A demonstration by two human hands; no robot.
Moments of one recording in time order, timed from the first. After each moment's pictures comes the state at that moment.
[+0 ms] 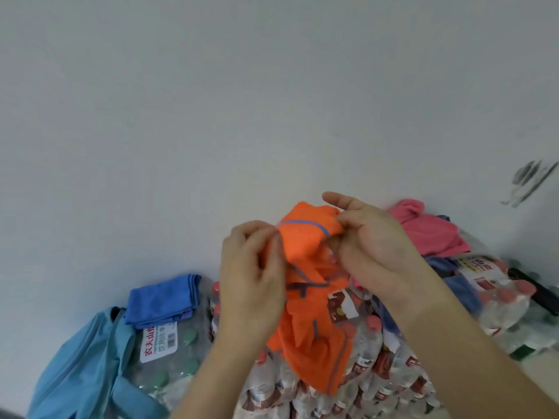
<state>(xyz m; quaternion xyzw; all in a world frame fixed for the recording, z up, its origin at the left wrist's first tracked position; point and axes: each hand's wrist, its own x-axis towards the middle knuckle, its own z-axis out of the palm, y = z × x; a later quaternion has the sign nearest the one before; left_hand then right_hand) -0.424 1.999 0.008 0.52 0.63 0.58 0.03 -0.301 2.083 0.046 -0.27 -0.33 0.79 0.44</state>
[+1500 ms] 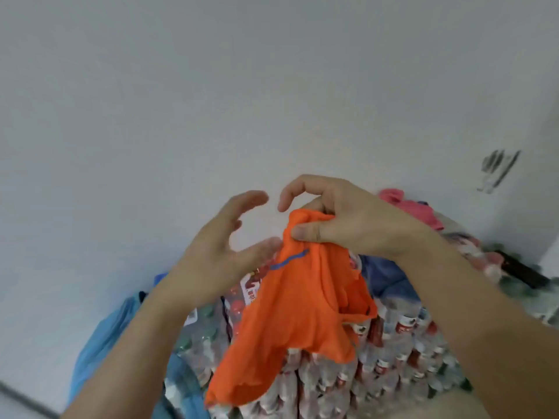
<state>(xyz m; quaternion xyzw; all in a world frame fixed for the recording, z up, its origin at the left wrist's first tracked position) -0.451 1.912 0.069 0.68 0.59 0.40 0.18 -0.250 2.003 0.096 -0.18 -0.82 0.48 0.25</state>
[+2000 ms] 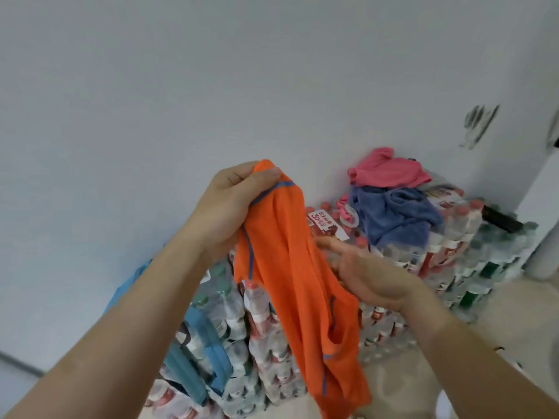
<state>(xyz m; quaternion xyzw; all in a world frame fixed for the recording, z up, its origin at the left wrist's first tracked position) -0.438 1.874 0.068 0.55 0.48 0.54 0.42 -0.238 1.929 -0.066 -0.15 -0.55 0.79 0.23</state>
